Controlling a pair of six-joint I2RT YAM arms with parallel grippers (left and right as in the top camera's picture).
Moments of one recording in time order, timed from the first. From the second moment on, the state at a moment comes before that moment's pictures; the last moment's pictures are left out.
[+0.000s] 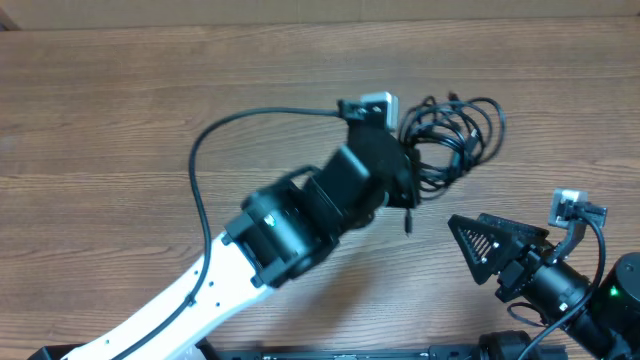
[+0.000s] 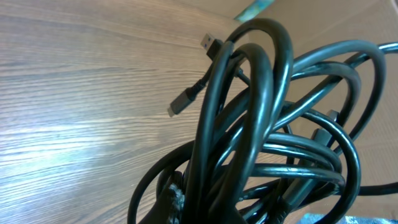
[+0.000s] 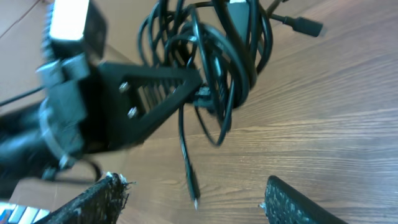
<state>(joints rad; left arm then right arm) -0.96 1.41 1.53 -0.65 -0.12 -0.87 0.09 0.55 1.11 -0.95 -0.53 0.63</state>
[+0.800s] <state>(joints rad) -1.13 1.41 1.53 -0.56 -0.24 -0.91 0.09 0.55 1.11 -0.98 -0.29 0.75</state>
